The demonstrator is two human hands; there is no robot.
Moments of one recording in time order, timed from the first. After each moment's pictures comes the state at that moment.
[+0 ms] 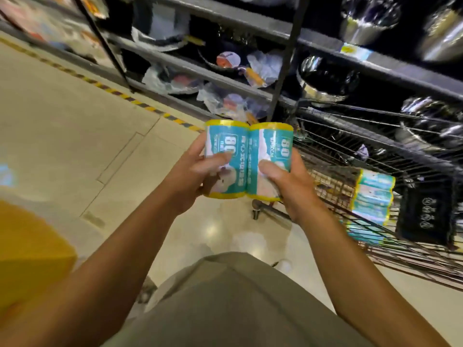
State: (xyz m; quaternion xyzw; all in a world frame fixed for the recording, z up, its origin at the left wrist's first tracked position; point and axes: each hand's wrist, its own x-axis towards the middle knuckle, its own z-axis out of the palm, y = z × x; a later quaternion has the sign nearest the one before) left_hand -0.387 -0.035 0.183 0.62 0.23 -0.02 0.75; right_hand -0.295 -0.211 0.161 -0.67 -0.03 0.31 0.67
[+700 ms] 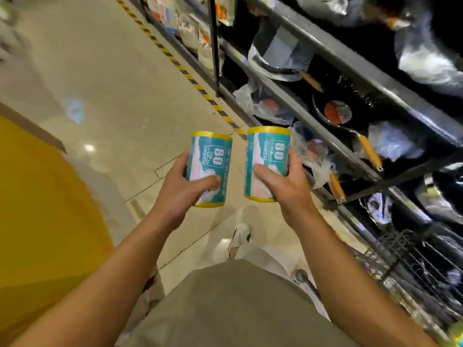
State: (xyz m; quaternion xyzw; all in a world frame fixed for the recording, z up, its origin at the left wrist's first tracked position) left_hand -0.404 0.272 0.149 0.57 0.46 0.21 0.65; right_hand -0.228 0.163 0.147 -0.68 -0.16 0.41 0.58
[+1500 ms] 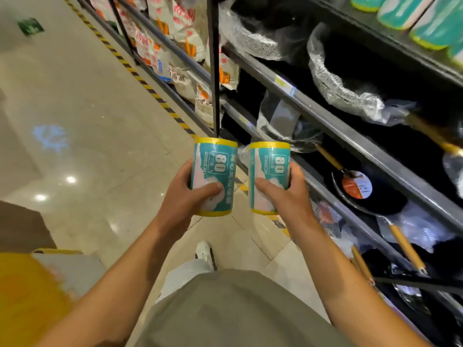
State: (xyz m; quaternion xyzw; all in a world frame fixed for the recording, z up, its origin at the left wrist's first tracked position) left_hand -0.261 0.647 0.170 0.56 0.38 0.20 0.71; right_hand -0.095 0.519 0.177 -0.74 -0.15 0.35 0.56
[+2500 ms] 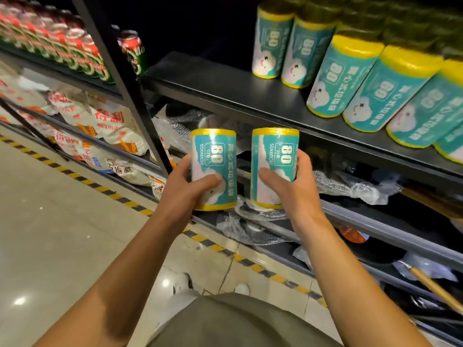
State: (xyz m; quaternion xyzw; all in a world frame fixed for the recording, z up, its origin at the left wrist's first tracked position) left_hand 0.017 0.935 0.225 0.63 0.22 0.11 0.73; right_hand 0.115 0.754 0.242 -0.72 -0.07 0.17 0.67
